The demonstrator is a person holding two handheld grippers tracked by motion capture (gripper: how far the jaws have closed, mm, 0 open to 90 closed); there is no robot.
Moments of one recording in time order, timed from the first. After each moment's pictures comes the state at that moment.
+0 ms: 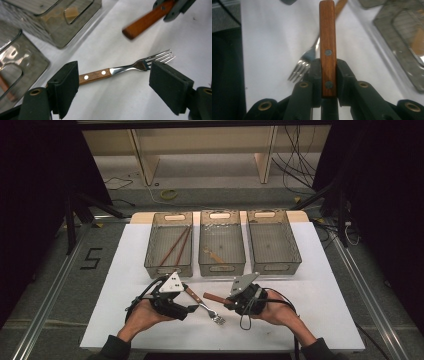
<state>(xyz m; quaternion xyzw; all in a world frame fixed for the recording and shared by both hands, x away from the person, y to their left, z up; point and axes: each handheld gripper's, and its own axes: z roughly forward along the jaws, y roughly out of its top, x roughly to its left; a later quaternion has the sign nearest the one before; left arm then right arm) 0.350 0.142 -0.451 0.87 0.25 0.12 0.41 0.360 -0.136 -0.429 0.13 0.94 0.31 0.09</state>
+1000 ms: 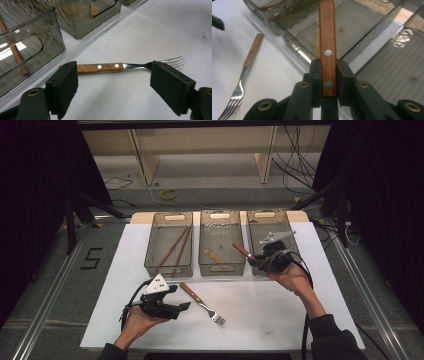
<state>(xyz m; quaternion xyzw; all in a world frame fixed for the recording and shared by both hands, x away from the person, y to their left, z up) 0.347 0.170 -0.467 0.82 0.32 0.12 0.46 0.443 -0.200 -0.387 0.34 0.85 0.37 0.14</state>
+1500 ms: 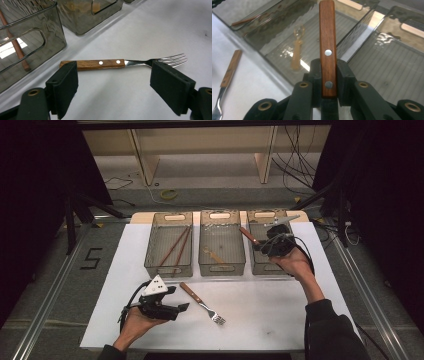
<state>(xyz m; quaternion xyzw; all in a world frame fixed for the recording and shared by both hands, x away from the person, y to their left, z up) 0.345 0.173 -0.470 0.82 0.32 0.12 0.46 0.480 -0.209 -0.371 0.38 0.84 0.36 0.15</state>
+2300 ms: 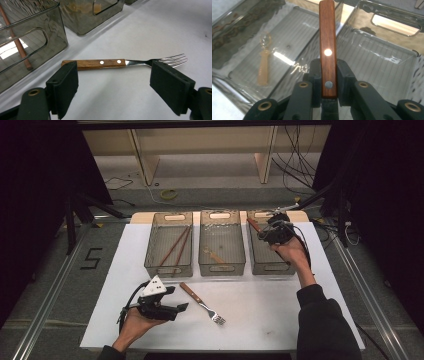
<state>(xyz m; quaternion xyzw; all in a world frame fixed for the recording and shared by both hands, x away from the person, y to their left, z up) 0.343 0.175 -0.470 0.82 0.33 0.12 0.46 0.526 -0.219 -0.379 0.46 0.81 0.33 0.17</state>
